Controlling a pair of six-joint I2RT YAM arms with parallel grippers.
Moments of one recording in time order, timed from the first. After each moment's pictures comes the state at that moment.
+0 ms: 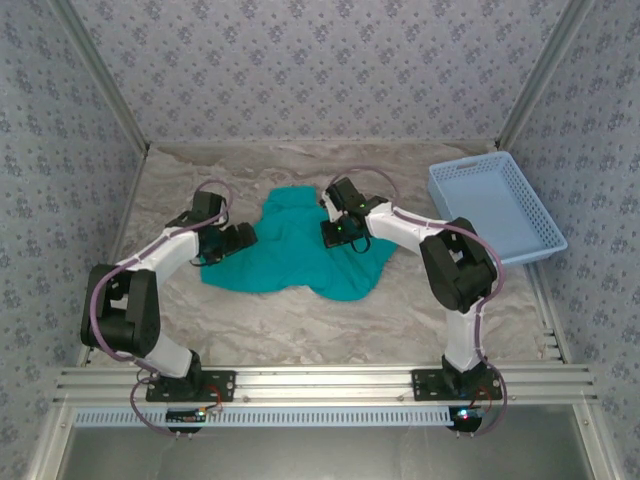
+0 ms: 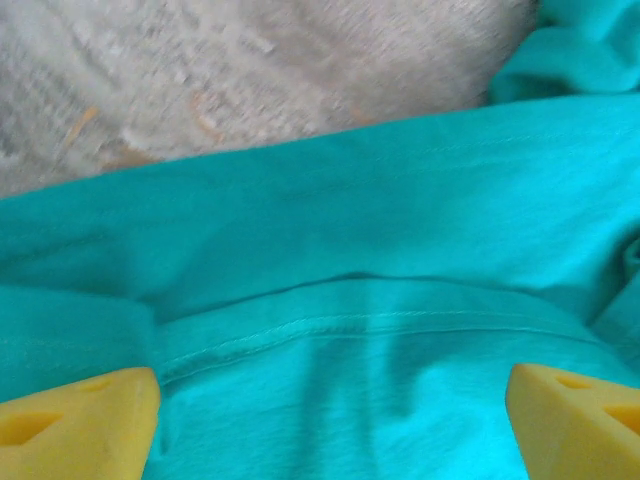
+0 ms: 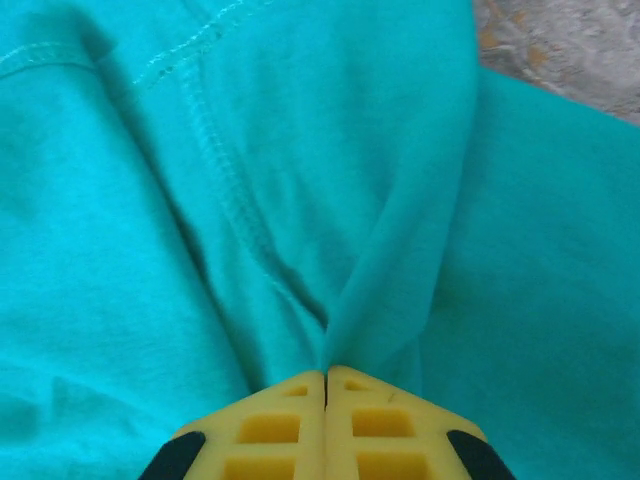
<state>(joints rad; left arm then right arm) -0.18 1.52 0.92 -0.48 0.15 -0.57 0.61 1.96 1.38 -0.48 -0.16 0.24</state>
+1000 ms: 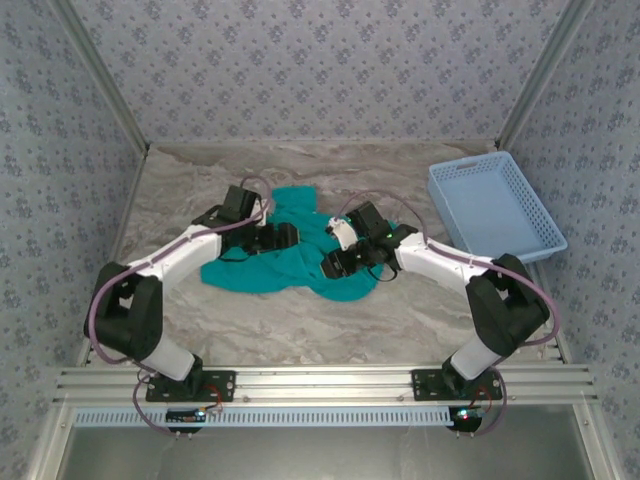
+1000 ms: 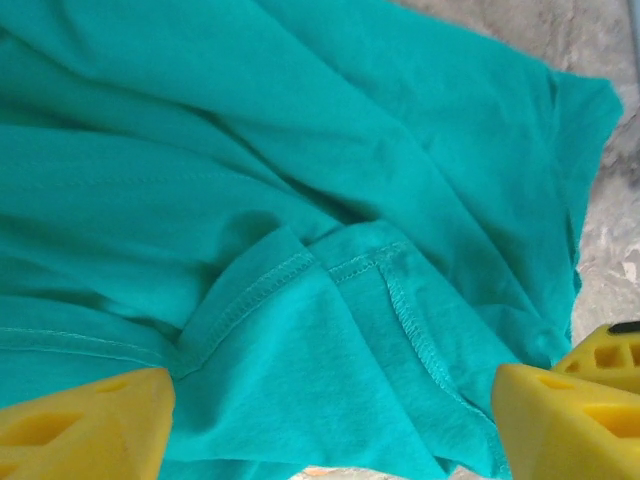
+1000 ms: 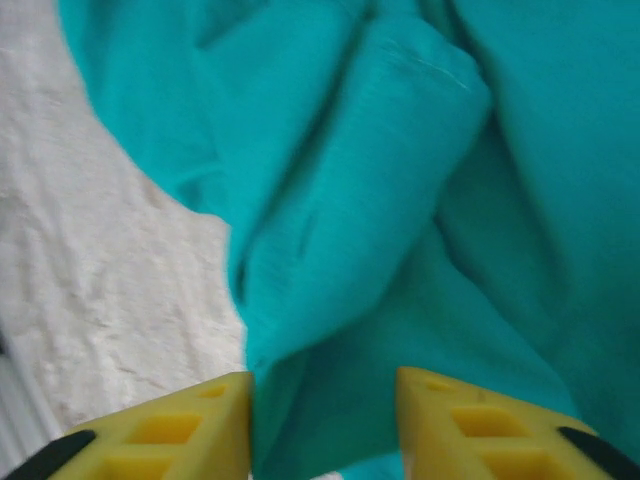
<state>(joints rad) -0.43 1.54 1.01 -0.43 0.38 -0.50 0.64 1.58 1.00 -0.41 -0.39 0.15</state>
